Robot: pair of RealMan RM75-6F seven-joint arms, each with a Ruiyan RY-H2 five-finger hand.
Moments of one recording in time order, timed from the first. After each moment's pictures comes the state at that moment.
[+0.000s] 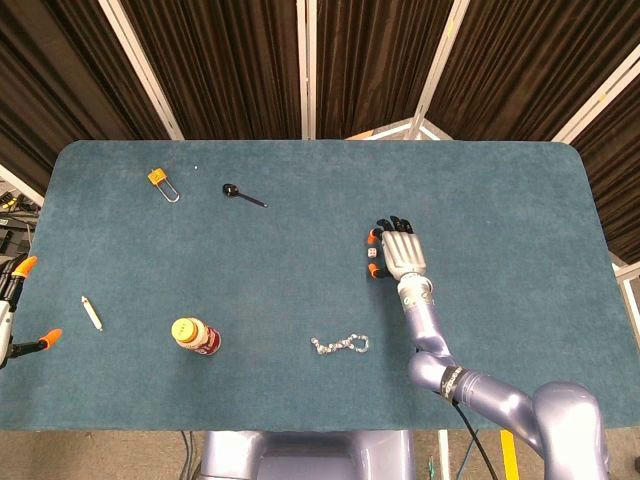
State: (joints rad) left arm -0.12 -1.10 -0.09 -1.57 1.42 1.42 -0.10; right arm 0.87 -1.85 0.39 -0.99 -0.77 0.84 -0.37
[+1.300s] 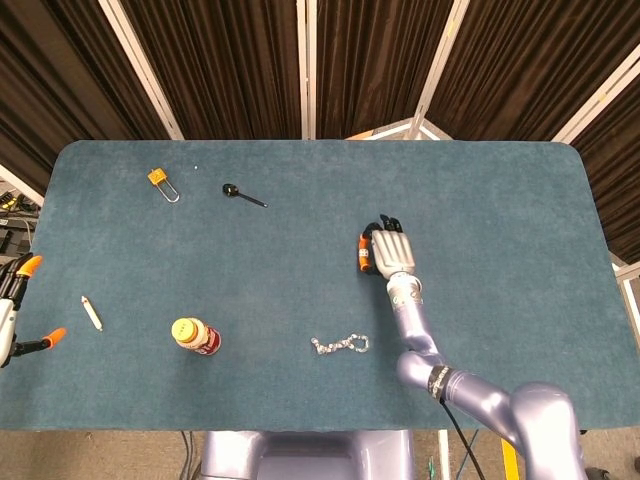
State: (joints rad) left arm -0.13 -1.10 -0.09 -1.56 1.42 1.40 -0.13; right arm 0.89 -1.91 0.40 -0.93 -0.84 0.86 -0.30
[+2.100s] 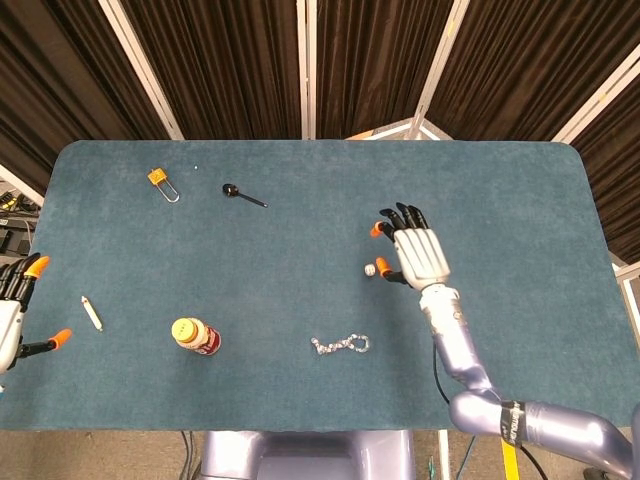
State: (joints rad) left arm -0.13 -1.10 -0.08 -1.59 1.44 1.43 -0.08; right arm 0.72 -1.48 0.35 -1.66 -0.92 1.12 -0.42
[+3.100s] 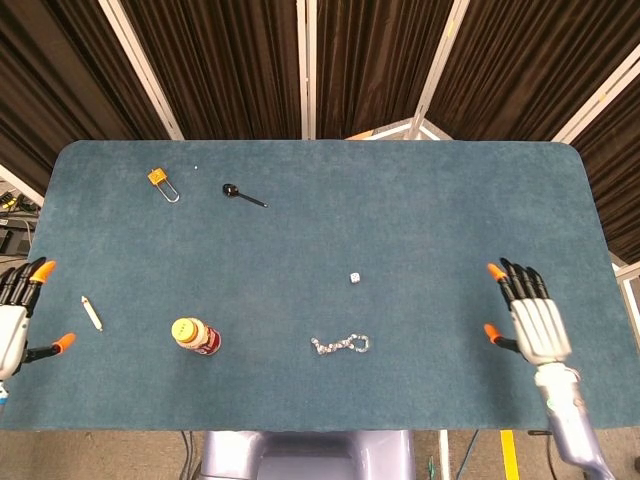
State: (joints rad) left arm -0.13 -1.12 -0.06 -1.59 1.48 1.45 -0.06; right arm 0.30 -1.30 -0.01 -1.48 -1.38 1.45 -0.03
